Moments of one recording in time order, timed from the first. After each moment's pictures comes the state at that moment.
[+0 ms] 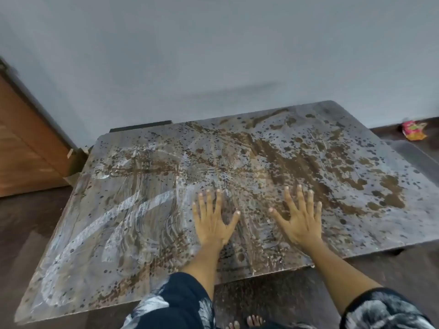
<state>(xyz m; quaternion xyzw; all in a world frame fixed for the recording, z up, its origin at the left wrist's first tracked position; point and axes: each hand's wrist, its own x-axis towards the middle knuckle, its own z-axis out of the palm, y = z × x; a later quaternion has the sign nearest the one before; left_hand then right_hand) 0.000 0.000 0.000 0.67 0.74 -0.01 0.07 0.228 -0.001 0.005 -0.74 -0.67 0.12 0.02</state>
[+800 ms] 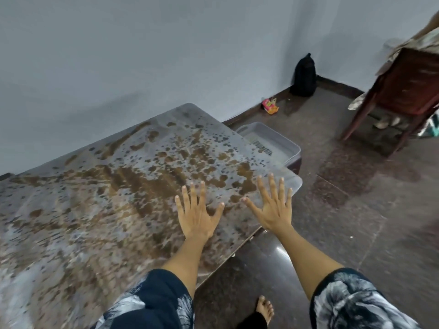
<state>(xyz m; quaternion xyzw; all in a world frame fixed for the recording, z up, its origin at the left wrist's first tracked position) 0.312 0.055 0.007 0.83 0.56 0.03 0.05 0.495 -0.035 0.013 -0.86 -0.49 0.09 0.09</state>
